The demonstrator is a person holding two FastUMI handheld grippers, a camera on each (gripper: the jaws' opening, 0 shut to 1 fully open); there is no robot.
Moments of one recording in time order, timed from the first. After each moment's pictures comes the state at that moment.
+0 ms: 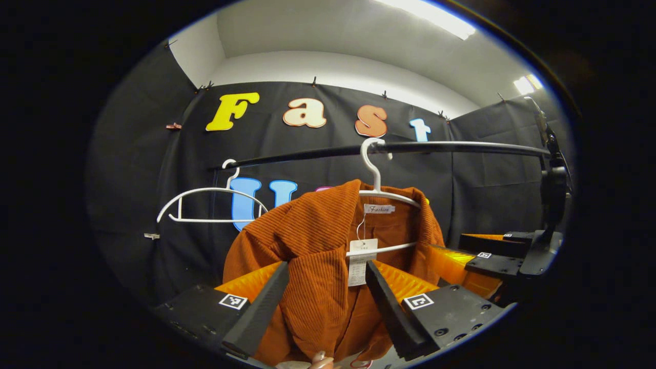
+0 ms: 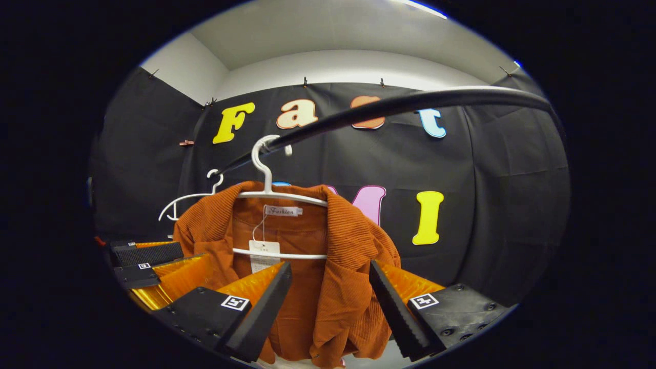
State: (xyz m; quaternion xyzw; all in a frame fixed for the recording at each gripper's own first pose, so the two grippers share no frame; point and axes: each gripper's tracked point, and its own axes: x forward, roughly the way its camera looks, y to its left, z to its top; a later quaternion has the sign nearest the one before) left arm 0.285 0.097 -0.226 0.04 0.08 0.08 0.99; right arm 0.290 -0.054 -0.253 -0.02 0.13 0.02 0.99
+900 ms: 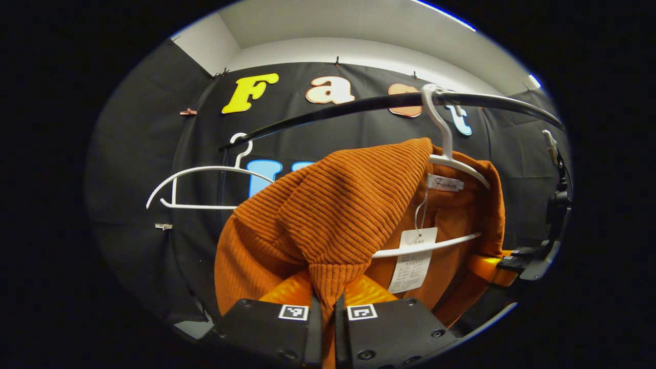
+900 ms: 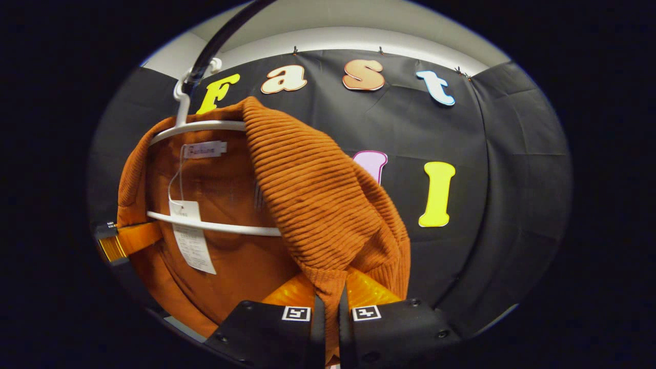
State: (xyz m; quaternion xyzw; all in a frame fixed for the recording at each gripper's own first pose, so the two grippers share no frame) left arm 0.354 0.159 -0.256 0.02 0.11 0.15 0.98; right arm 0.383 -0.111 -0.332 -0.02 0.18 0.01 0.98
